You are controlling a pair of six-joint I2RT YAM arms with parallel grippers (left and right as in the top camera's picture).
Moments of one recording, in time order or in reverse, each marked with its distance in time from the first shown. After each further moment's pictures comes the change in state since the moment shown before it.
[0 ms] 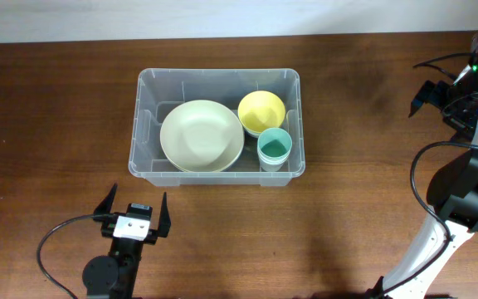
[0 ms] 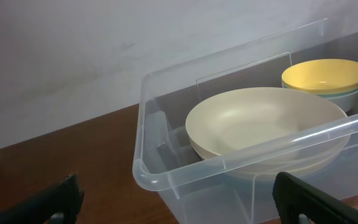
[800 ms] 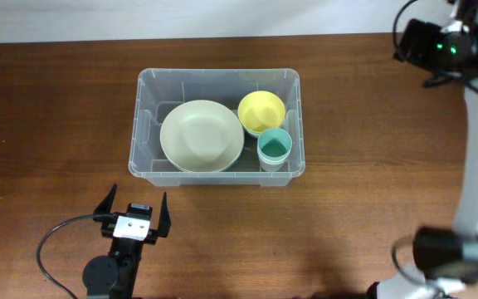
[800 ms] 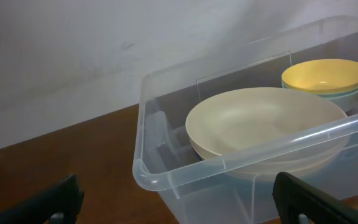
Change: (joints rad) left arm 0.000 0.000 0.000 0.000 0.000 0.000; right arm 0.275 -0.466 -0.110 0.436 0.171 -0.016
